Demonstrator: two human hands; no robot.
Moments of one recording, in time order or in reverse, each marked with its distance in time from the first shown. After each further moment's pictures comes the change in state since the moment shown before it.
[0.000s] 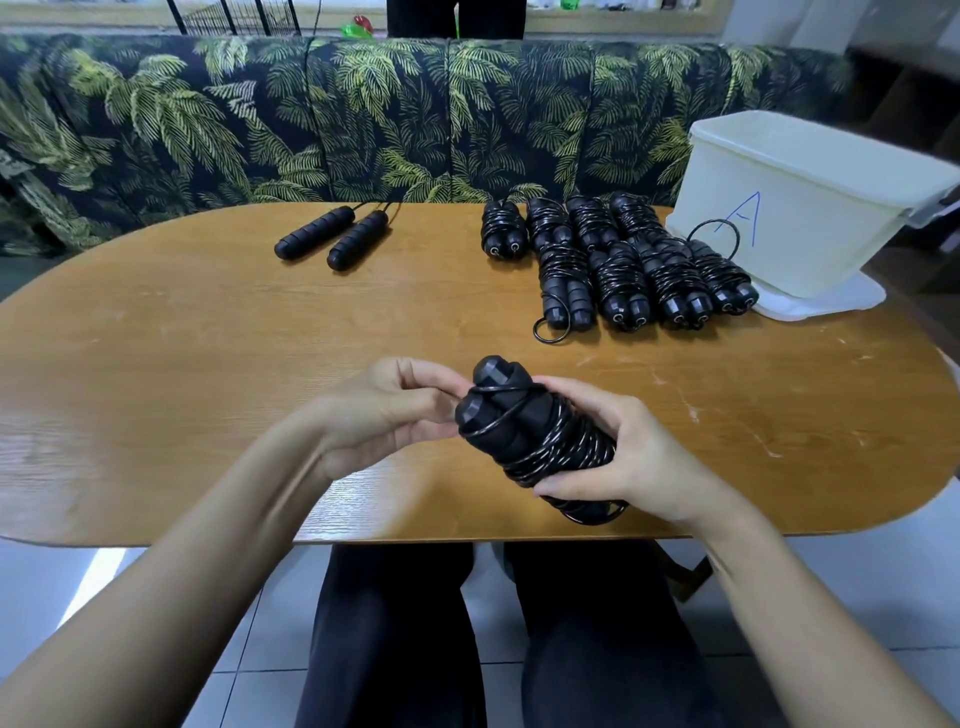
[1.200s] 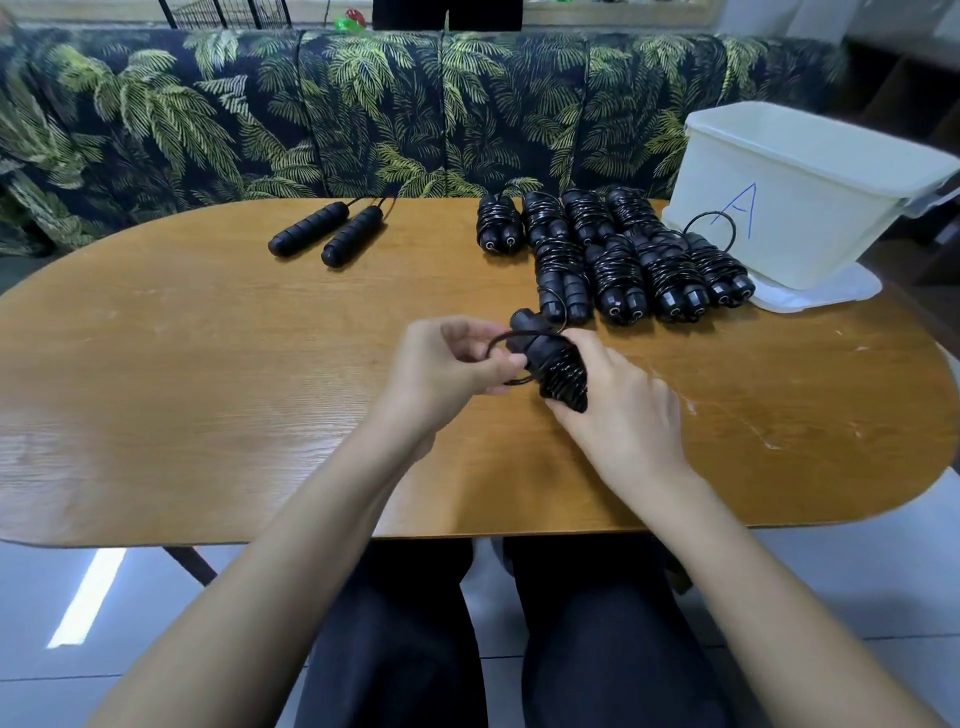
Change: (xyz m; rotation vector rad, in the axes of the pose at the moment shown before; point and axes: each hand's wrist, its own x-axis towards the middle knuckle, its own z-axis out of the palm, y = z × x) left_hand 0.034 -0.002 0.045 0.209 0.461 0.238; right_hand 0.025 0.013 0.010 -1.096 0.538 0.108
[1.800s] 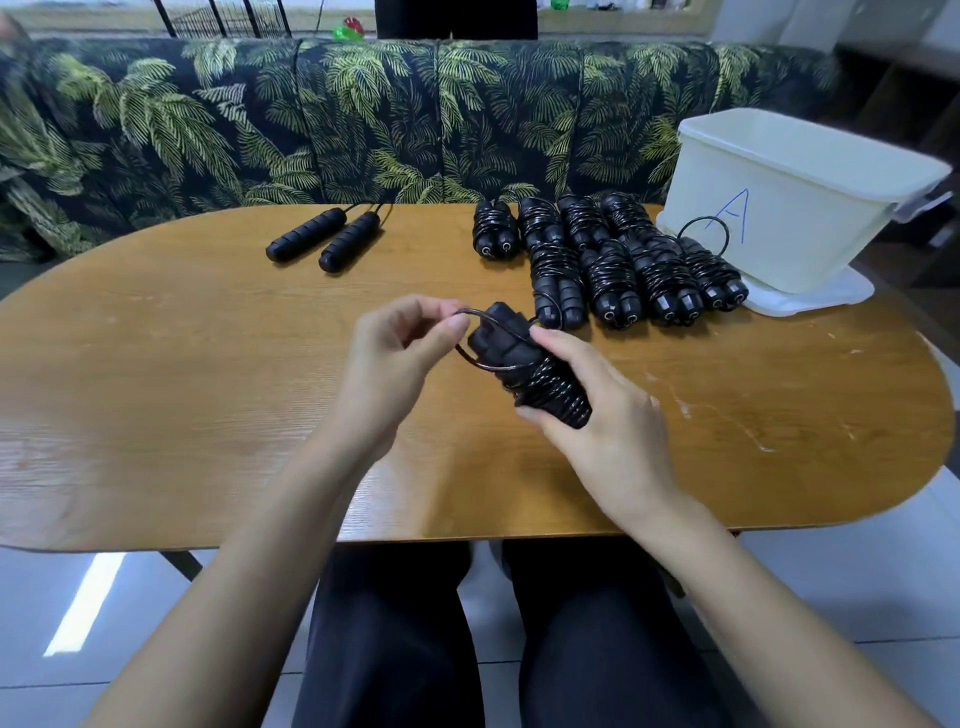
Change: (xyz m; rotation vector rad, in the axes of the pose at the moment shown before) left_hand 0.000 0.000 -0.025 -0.022 0.093 0.203; right_hand -0.016 -0.005 -0.003 0.517 0.177 -0.156
